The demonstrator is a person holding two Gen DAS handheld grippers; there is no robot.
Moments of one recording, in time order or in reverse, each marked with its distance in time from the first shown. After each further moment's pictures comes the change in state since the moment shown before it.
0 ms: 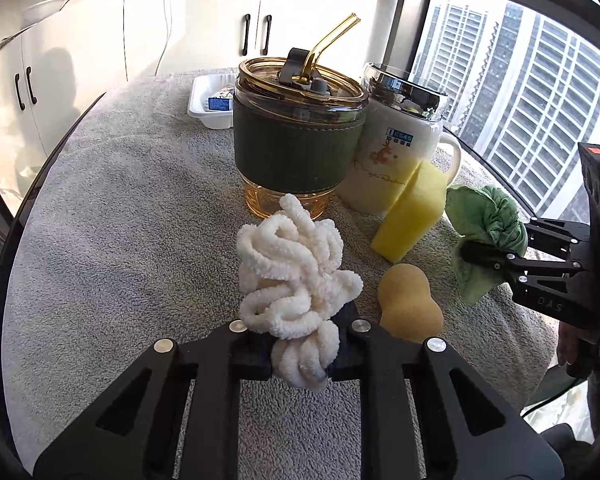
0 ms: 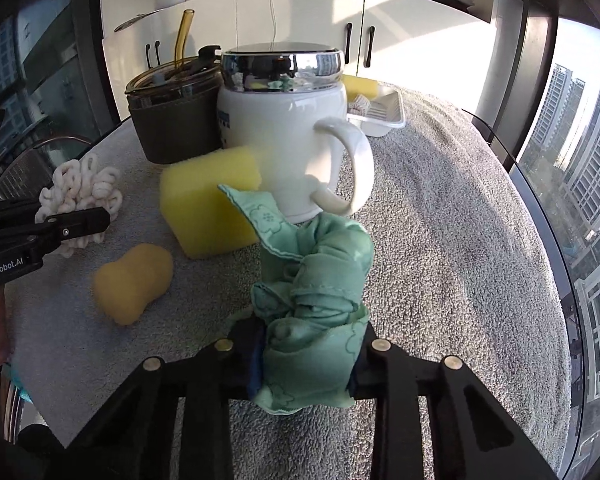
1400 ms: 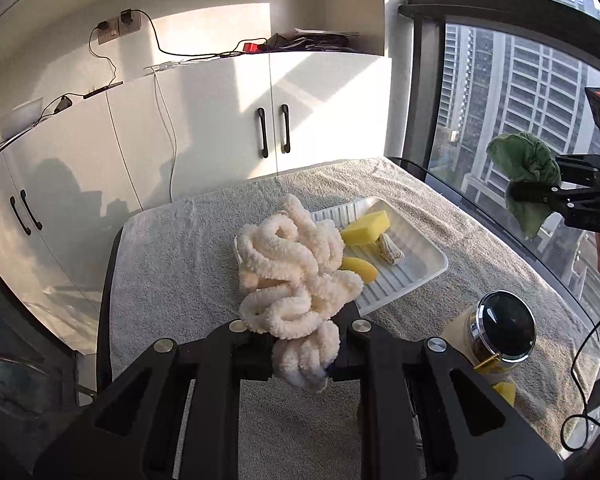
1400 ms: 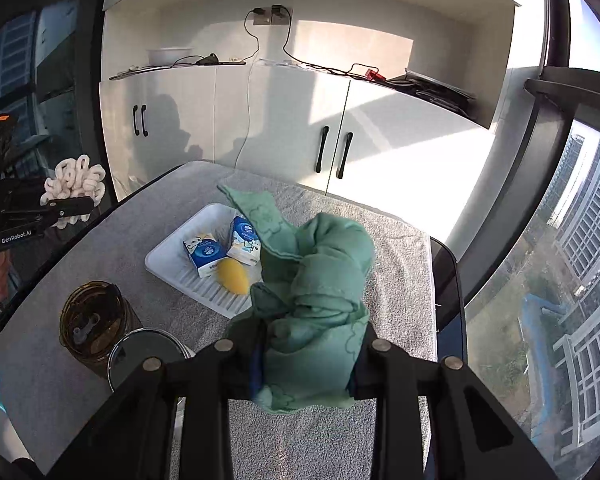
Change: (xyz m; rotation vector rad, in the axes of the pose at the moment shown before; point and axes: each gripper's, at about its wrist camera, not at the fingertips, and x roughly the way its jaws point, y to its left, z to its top) left arm 0.010 0.061 0.207 0.174 -0.134 0.073; right arm -0.025 -0.091 0.207 -0.129 -0.164 -0.032
